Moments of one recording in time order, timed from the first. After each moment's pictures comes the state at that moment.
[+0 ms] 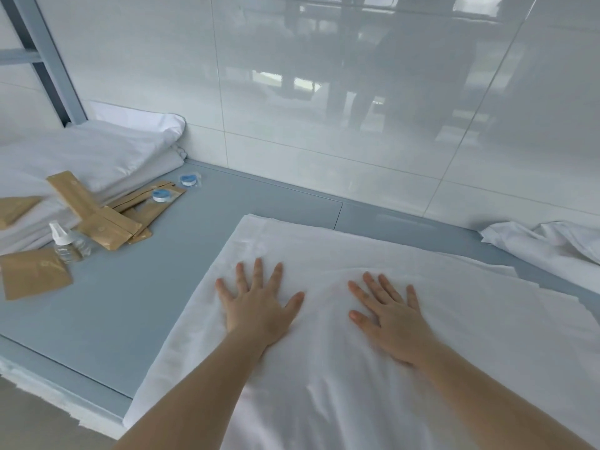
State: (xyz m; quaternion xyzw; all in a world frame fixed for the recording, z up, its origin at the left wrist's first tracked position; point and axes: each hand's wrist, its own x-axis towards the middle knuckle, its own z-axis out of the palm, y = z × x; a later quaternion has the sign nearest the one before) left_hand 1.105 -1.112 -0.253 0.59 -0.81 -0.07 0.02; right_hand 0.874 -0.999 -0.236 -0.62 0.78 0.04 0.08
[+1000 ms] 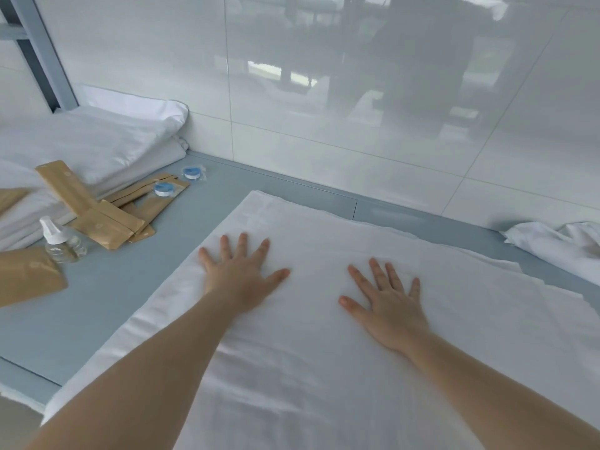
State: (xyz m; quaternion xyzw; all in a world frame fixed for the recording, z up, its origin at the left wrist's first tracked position) left_hand 1.149 -1.203 -0.252 0.56 -0.83 -0.05 0.00; right_hand 0.910 -1.054 -0.246 -0.58 0.81 0.02 0.06
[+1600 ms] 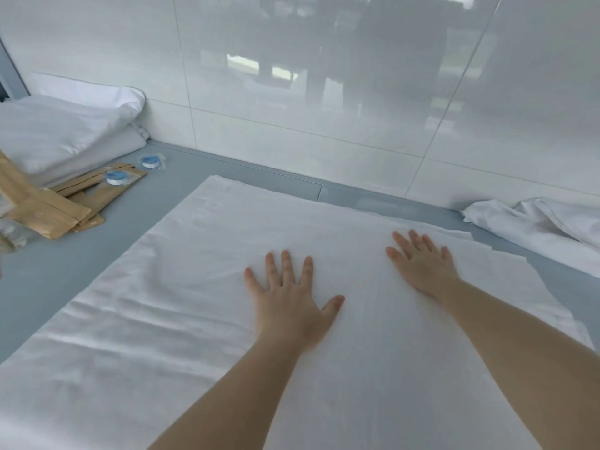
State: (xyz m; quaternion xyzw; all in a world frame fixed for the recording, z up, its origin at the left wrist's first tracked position) left_hand 1.026 -1.071 -0.263 0.52 -0.85 -0.04 0.04; right_hand 0.751 -1.035 -0.240 -0.46 0.88 0.02 0.08
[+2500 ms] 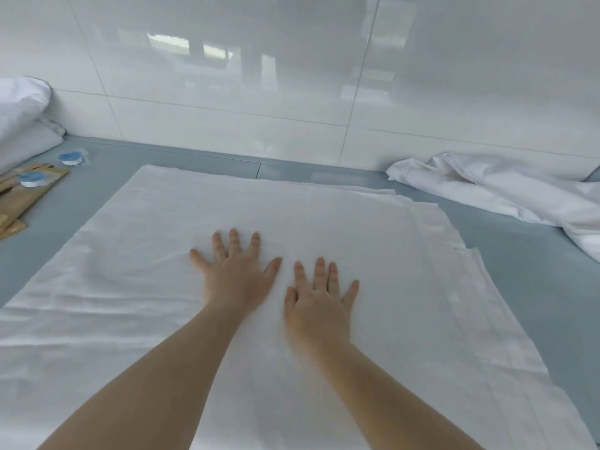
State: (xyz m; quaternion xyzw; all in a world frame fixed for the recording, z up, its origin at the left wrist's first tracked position) left_hand 1.029 -1.067 -0.258 0.50 -0.87 -0.04 0.04; right_hand 0.954 -0.937 -0.255 -0.44 0.90 -0.07 0.05
